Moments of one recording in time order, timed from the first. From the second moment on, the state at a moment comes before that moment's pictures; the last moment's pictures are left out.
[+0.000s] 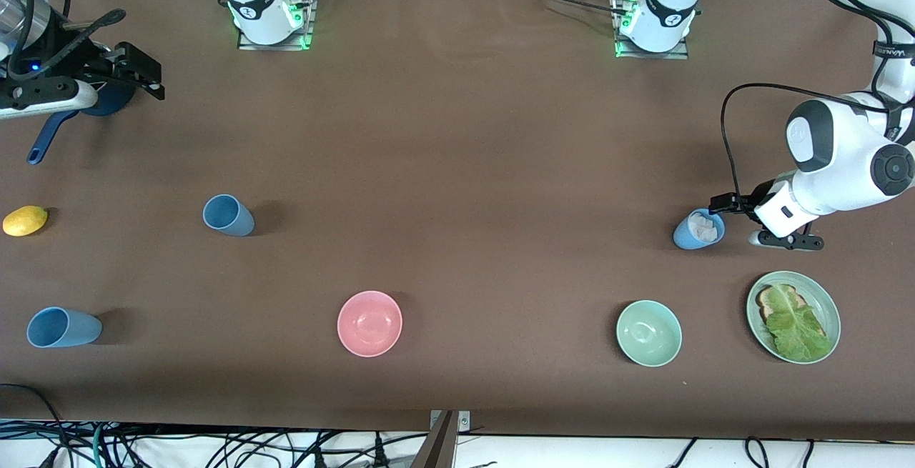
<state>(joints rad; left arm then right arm) 0.10 0.35 0.03 -1.99 -0.10 2.18 0.26 0.05 -0.02 0.06 -1.57 0.00 1.48 -0.05</state>
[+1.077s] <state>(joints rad) 0.10 0.45 0.03 -1.96 -0.11 2.24 0.26 0.04 0.09 0.05 -1.81 0.00 1.84 -0.09</state>
